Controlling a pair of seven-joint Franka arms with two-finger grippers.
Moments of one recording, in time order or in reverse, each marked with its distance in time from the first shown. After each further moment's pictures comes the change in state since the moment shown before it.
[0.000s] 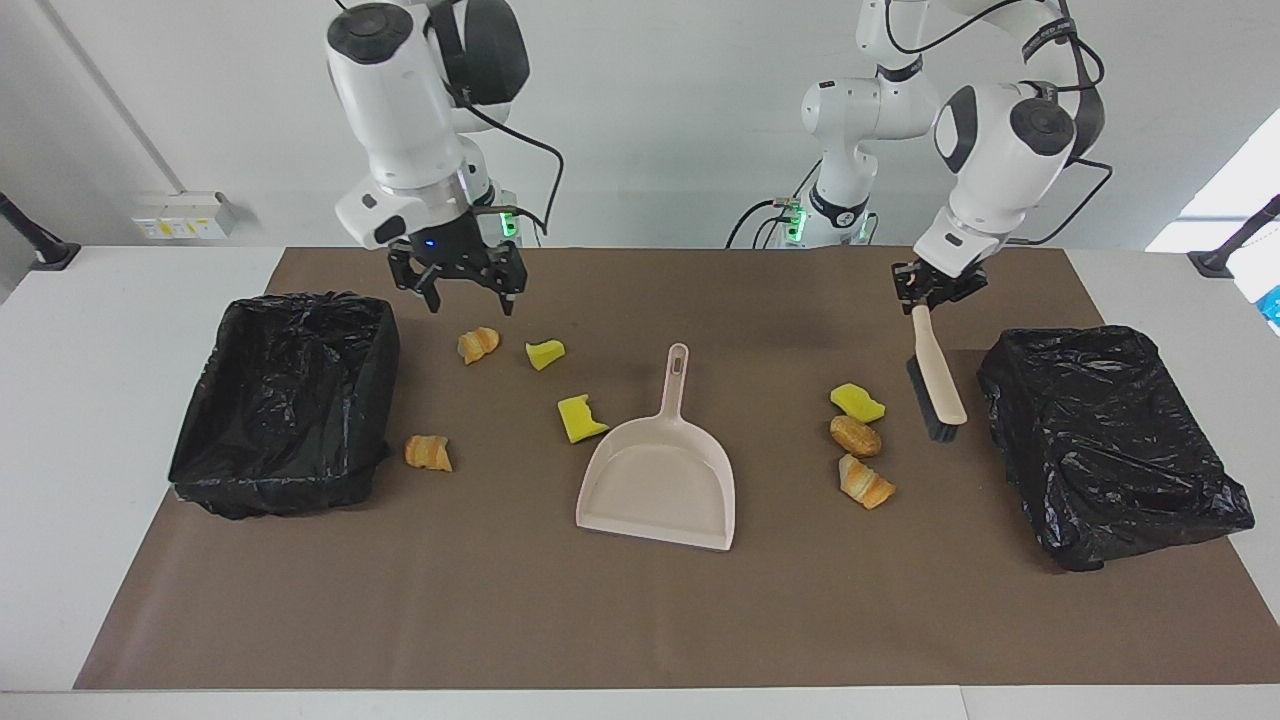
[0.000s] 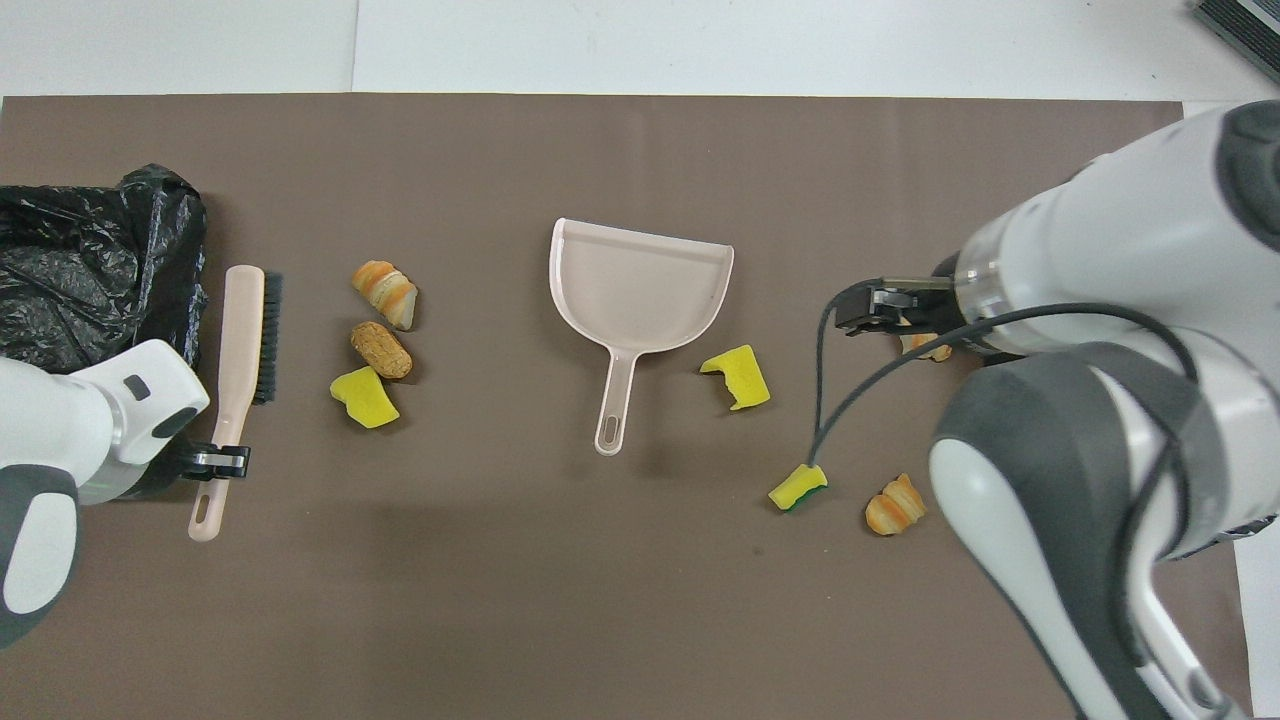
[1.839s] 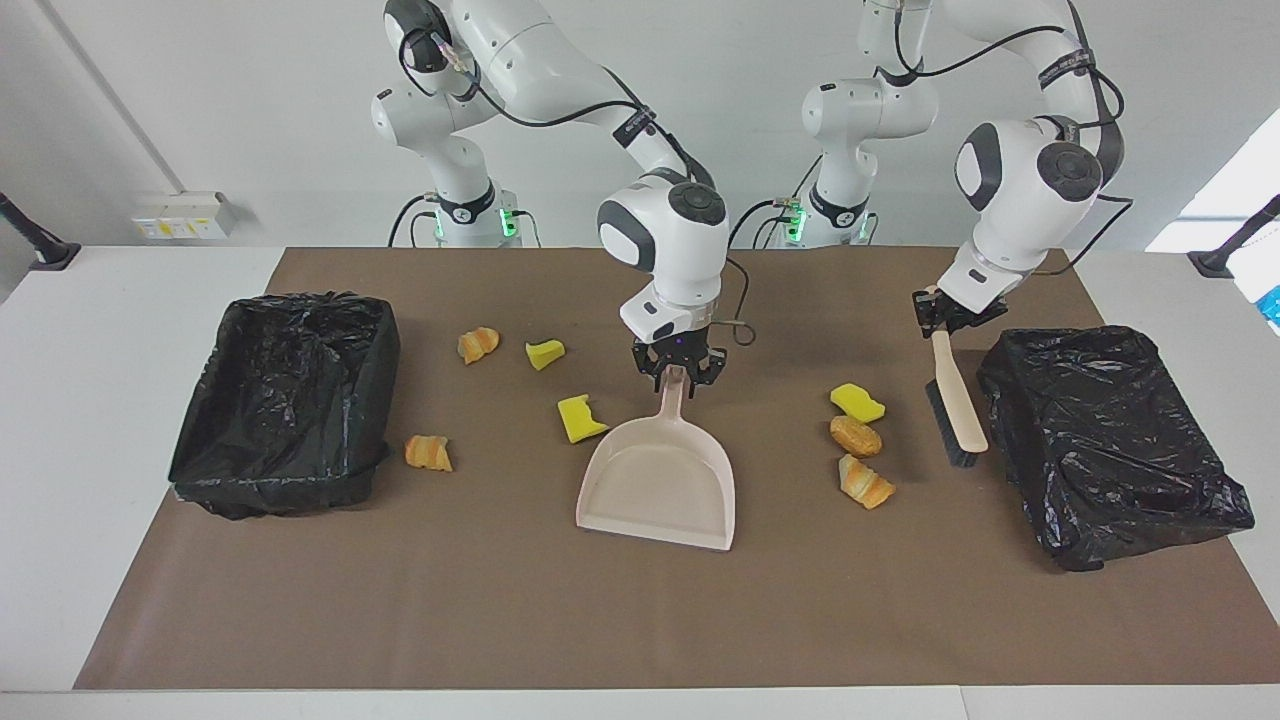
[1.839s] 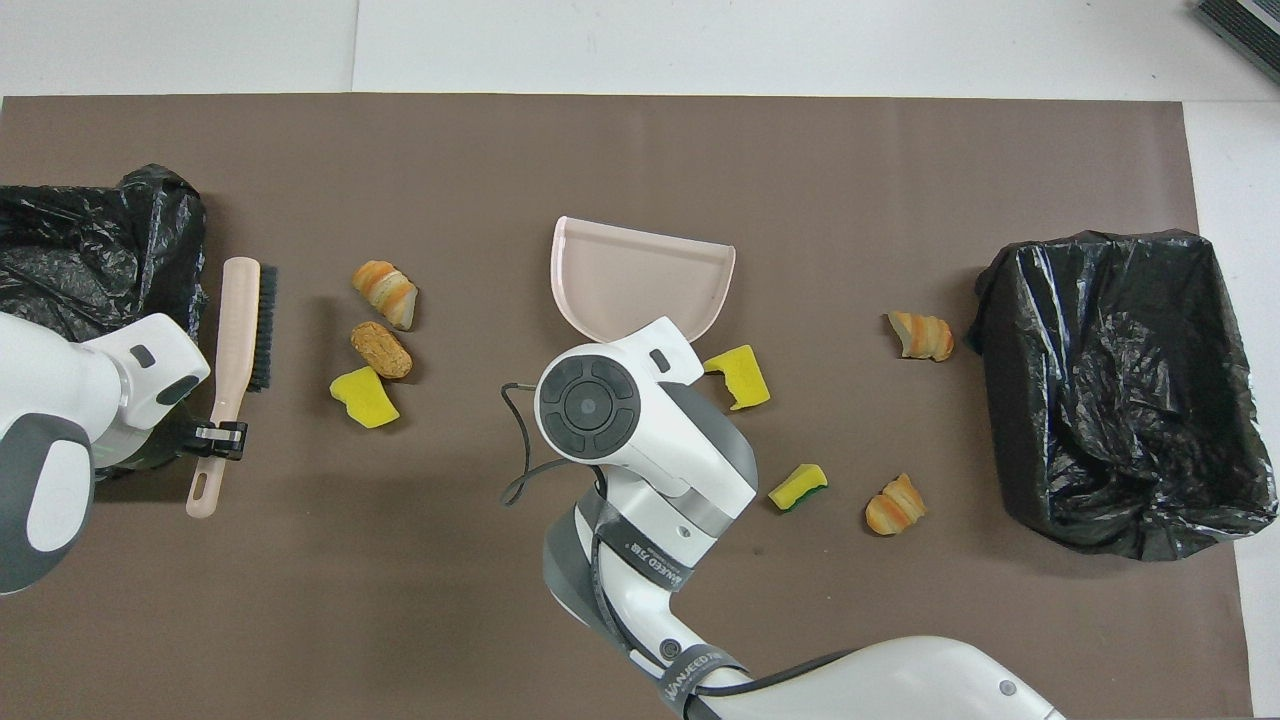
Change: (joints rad) left arm 0.024 0.101 -0.024 0.050 0.016 0.008 0.000; right arm 0.384 0.346 -0.003 -0.042 -0.260 0.395 0.571
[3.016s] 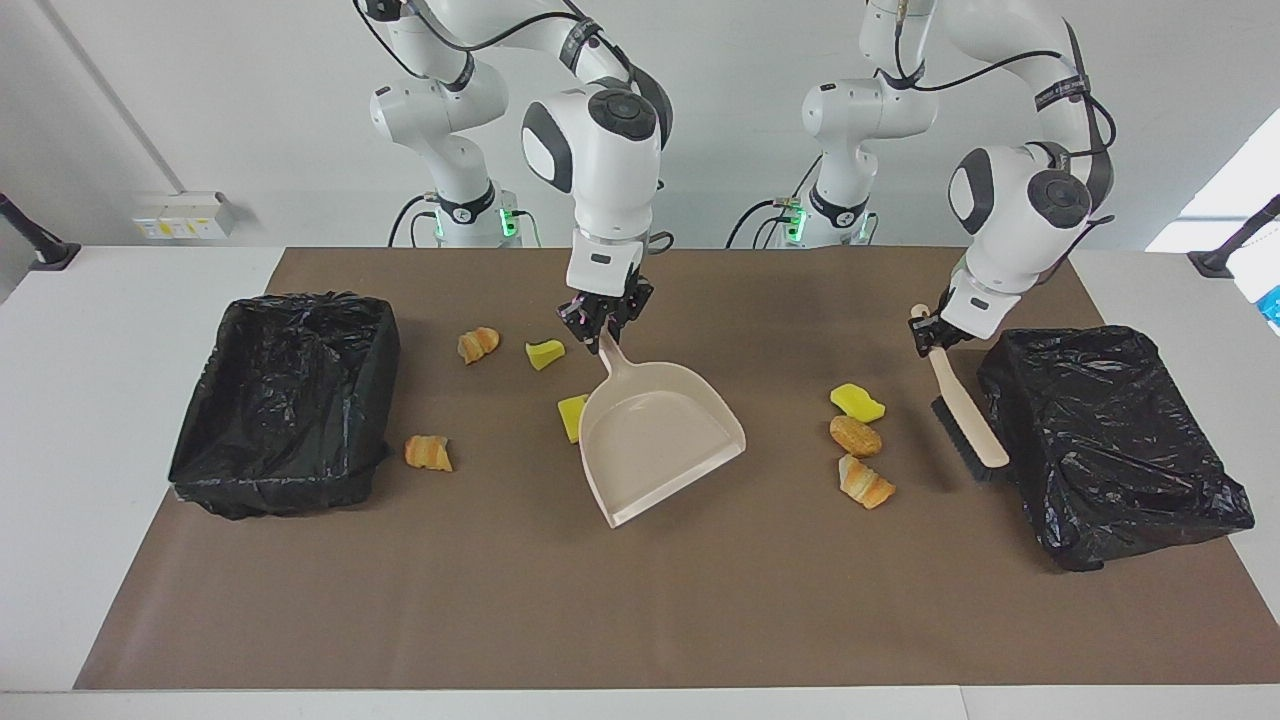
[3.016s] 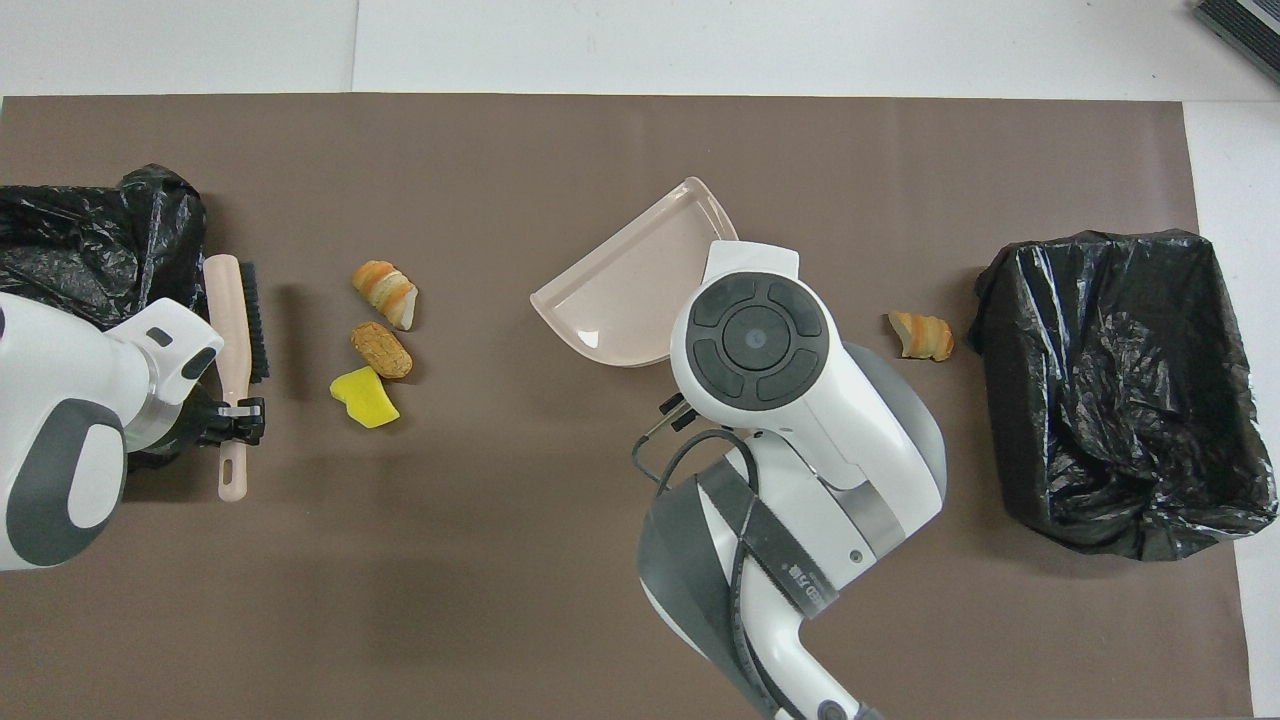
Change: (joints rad) left arm -0.003 0.067 -0.005 -0.002 0.000 0.071 -0.214; right arm -0.125 -0.246 -0.007 -0.006 0.077 -0.307 -1.073
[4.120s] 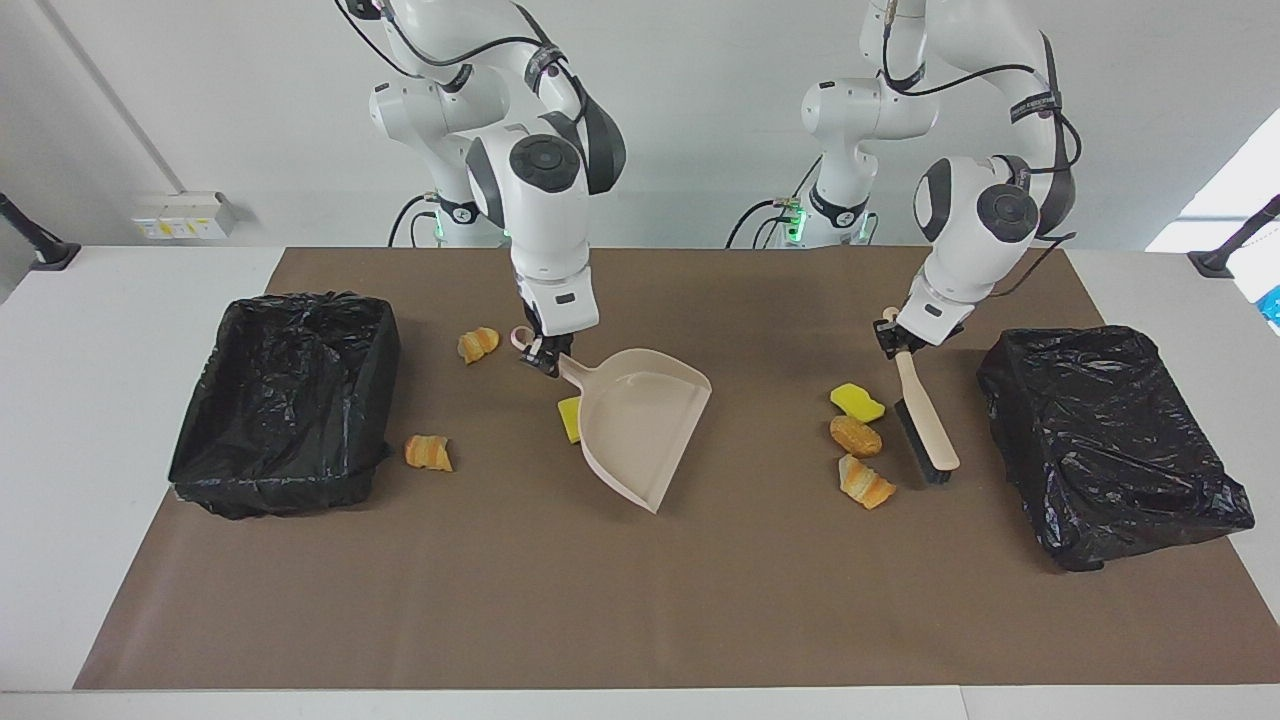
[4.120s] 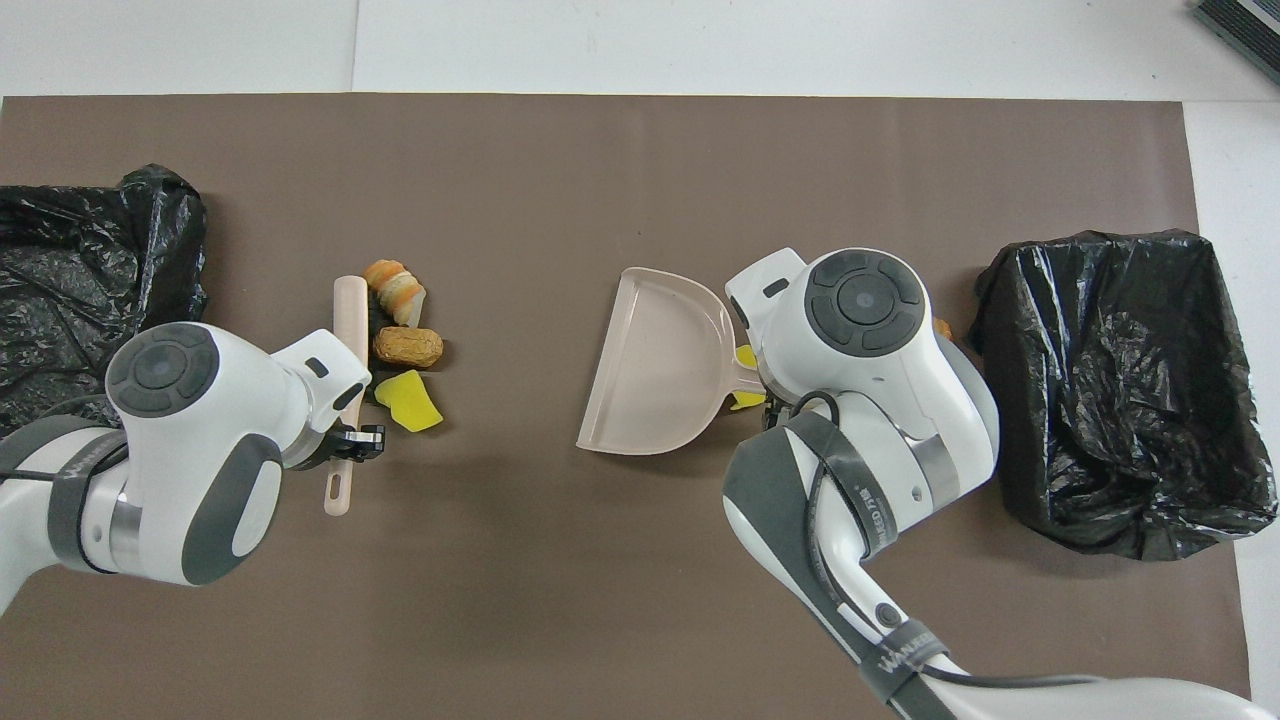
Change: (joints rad) left arm -0.224 0.031 -0.010 -0.059 0.000 0.084 -0.079; right arm -0.131 0.011 0.006 -0.163 0.072 0.124 -0.767
